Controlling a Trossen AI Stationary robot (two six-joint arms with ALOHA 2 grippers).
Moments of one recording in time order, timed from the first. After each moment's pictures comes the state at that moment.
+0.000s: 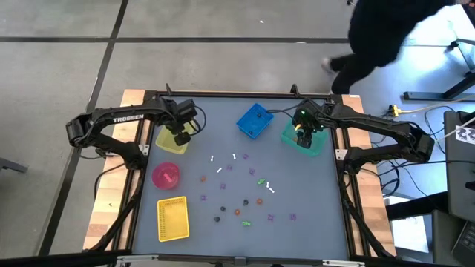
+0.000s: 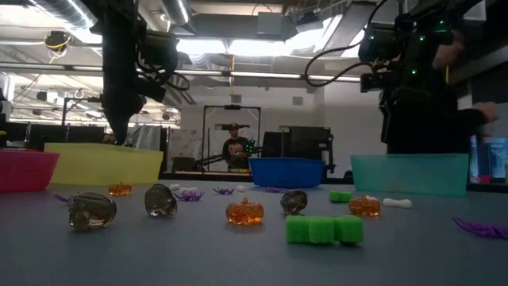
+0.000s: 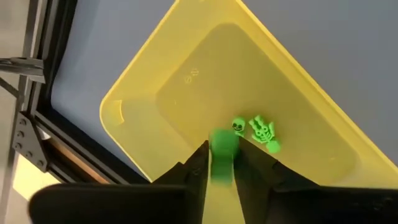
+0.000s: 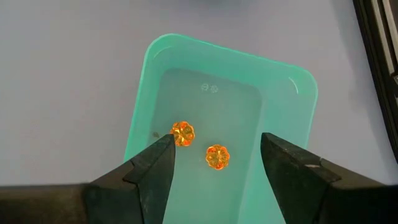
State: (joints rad) left arm 0.52 1.31 0.87 -0.99 -0.32 0.01; right arm -0.52 1.18 0.81 -0.80 0.06 -0.26
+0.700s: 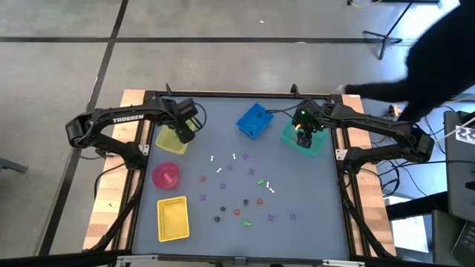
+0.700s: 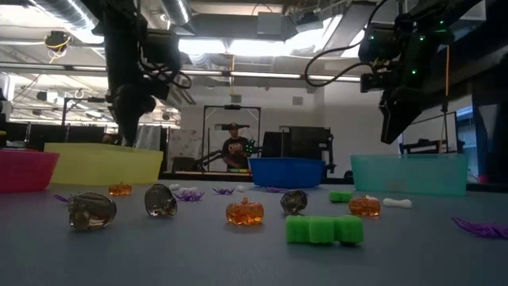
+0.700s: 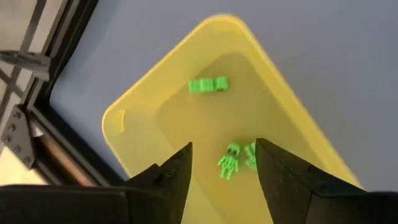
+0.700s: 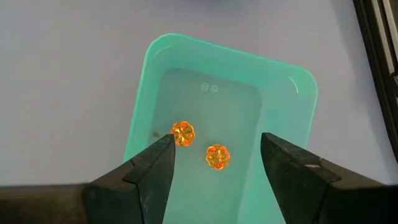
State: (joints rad) left arm 0.52 1.31 0.87 -0.92 -0.31 -0.12; right arm -0.52 1.18 0.81 -0.80 0.06 -0.26
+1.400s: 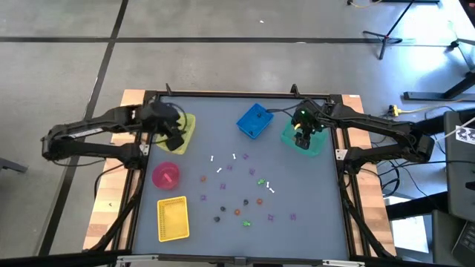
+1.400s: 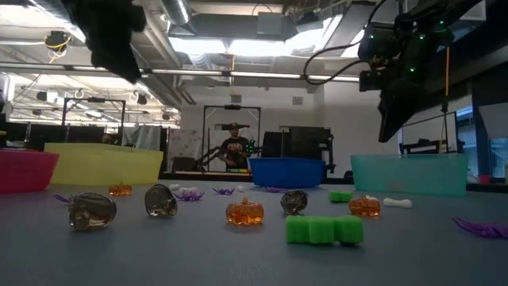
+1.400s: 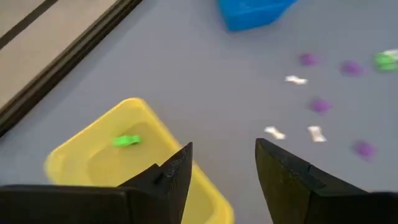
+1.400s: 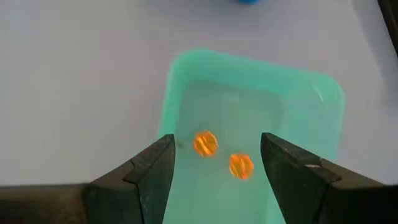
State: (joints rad) left arm 0.30 0.84 0.87 -0.89 -0.14 -0.27; right arm -0.50 1.18 0.81 -0.78 -0.03 -0.20
